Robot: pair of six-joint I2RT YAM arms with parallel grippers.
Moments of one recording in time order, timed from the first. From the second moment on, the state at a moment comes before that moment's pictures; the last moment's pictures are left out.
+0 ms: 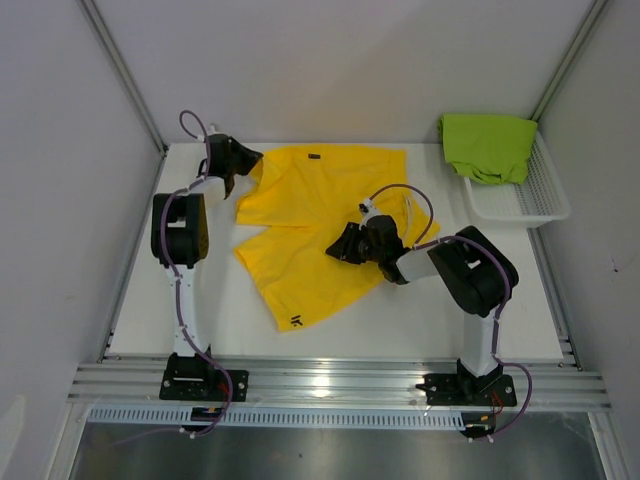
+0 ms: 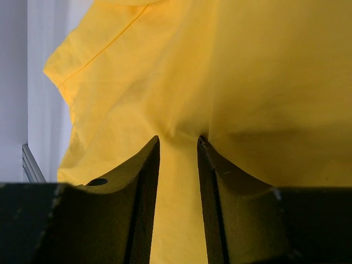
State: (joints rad) left arm -0.02 2.34 1.68 0.28 0.21 -0.91; right arm 0.58 1.95 0.86 0.63 -0.27 0.75
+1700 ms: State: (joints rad) left arm -0.42 1.07 0.72 0.05 -0.28 -0.51; right arm 0.19 1.22 0.64 0.18 -0.08 0.76
